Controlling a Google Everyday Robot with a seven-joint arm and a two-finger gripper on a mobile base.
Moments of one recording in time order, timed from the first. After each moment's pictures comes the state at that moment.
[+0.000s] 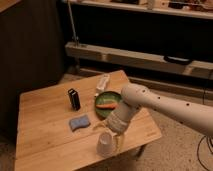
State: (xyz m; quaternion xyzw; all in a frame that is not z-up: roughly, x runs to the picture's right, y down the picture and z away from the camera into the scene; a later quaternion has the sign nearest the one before) arm -0.003 0.219 0.646 -0.40 -0.41 -0.21 0.80
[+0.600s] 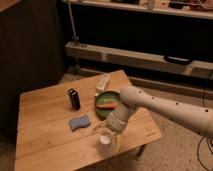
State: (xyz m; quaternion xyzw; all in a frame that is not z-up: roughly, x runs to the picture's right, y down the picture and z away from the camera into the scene) arm -0.007 0.239 0.703 -0.40 -0.43 -0.21 0.78
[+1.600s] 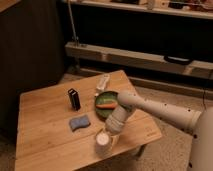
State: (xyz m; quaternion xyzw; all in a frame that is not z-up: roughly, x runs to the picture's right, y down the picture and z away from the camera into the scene) arm -0.010 0.263 0.712 -0.45 -0.48 -0.21 0.73
